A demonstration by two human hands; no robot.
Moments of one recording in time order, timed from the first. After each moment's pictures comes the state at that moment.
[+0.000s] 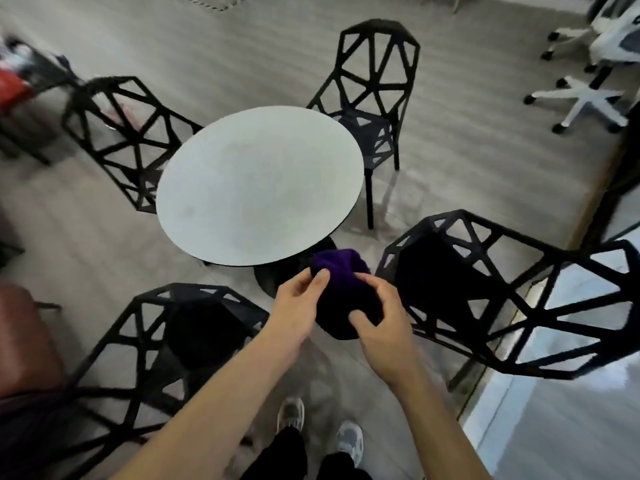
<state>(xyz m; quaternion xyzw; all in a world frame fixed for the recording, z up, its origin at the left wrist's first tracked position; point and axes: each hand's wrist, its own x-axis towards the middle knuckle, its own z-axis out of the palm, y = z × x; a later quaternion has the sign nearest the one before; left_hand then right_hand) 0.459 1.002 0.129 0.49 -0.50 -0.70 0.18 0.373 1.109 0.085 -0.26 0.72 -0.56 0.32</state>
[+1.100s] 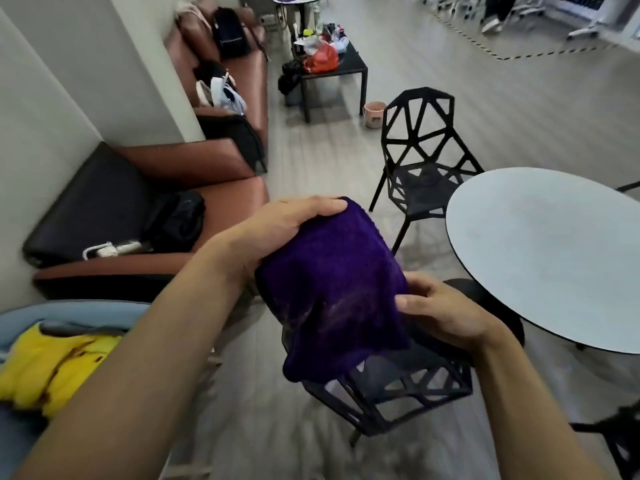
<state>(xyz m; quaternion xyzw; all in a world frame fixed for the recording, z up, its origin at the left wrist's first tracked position) 1.034 0.851 0.328 0.50 -0.45 -0.66 0.34 0.785 0.865 0.199 -0.49 0.30 -0.30 0.77</state>
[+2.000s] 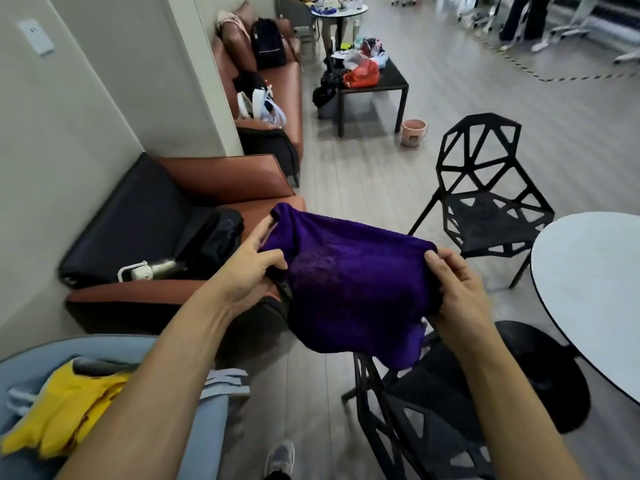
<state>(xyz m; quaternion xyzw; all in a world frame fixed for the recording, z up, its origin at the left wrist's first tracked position) 1.279 0.717 0.221 0.49 -0.34 -0.62 0.51 0.986 0.726 0.199 -0.34 0.45 -0.56 0.61</state>
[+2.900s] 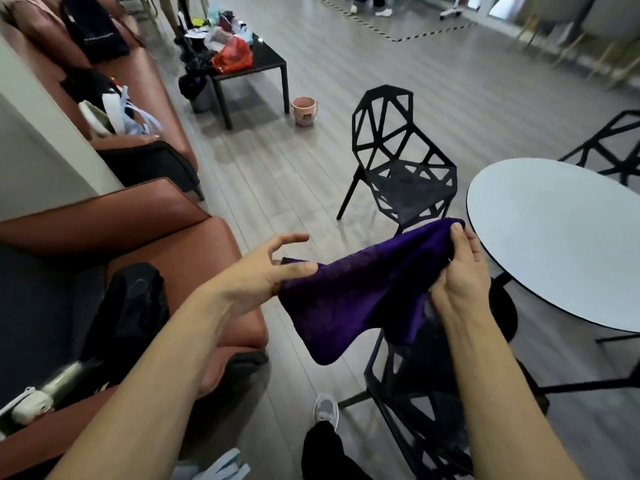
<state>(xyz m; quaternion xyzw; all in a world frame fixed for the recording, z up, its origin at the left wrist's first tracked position) 1.312 0.514 0.201 0.45 -0.49 -0.72 0.18 1.036 0.592 0.178 -0.01 0.45 -0.81 0.37</state>
